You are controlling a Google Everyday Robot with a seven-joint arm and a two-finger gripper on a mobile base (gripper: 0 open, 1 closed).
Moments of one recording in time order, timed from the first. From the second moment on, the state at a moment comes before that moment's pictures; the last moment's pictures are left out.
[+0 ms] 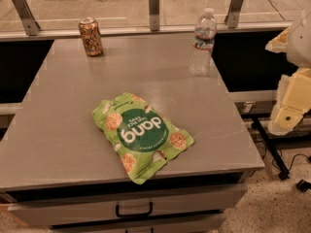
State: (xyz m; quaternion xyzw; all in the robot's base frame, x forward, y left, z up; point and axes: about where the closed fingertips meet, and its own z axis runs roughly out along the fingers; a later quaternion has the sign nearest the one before) arm 0.438 -0.217 0.976 -0.60 0.78 -0.03 0.16
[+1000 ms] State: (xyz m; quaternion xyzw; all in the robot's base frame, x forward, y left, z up) arm 0.534 -0.207 0.948 -0.57 0.78 -0.03 0.24
